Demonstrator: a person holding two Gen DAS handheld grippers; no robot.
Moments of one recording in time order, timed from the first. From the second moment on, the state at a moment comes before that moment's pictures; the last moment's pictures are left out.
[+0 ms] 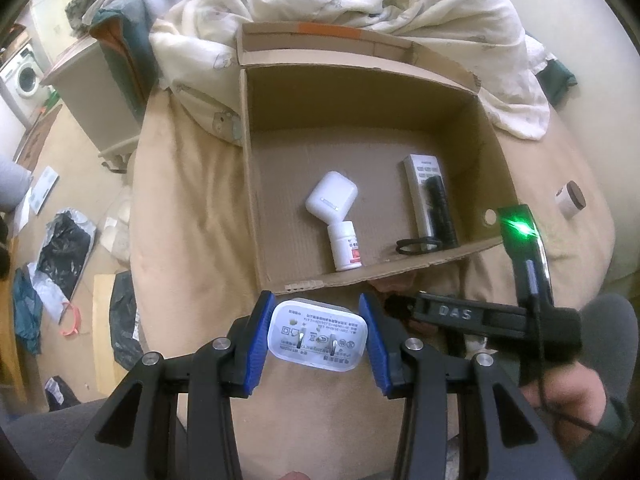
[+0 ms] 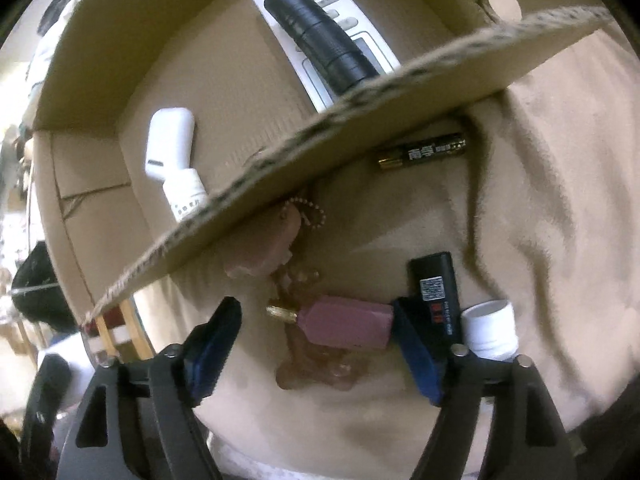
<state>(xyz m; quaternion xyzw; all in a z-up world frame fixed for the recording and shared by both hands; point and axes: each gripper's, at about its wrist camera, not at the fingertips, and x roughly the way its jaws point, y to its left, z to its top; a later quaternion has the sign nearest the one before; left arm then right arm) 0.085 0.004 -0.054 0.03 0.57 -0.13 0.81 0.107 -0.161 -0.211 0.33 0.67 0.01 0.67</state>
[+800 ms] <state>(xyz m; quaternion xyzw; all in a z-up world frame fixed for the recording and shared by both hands) 0.087 0.003 -0.067 0.05 0.58 -0.11 0.81 0.082 -0.153 -0.170 0.27 0.64 0.06 0.71</state>
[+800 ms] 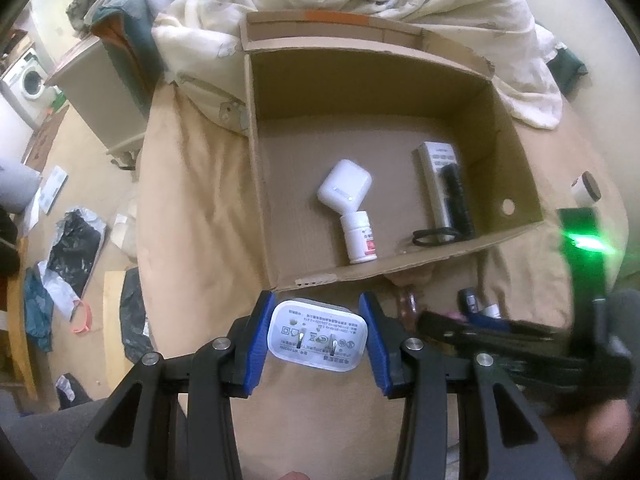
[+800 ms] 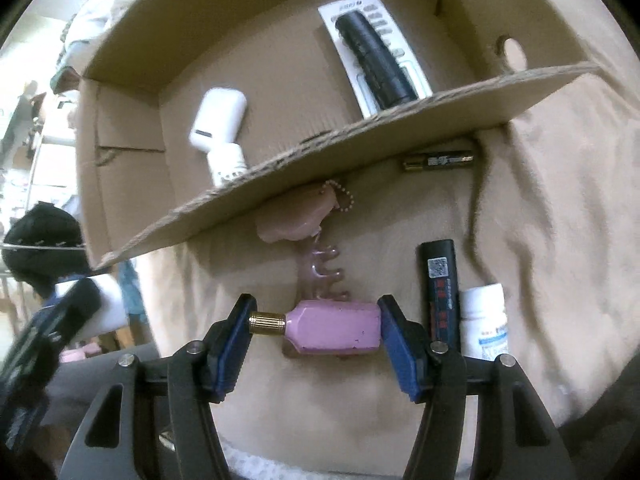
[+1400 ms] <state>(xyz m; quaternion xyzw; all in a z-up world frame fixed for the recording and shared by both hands) 0.089 0.009 -0.053 0.07 0.55 -0.07 0.83 0.072 -0.203 -0.102 0.25 0.57 0.12 0.77</state>
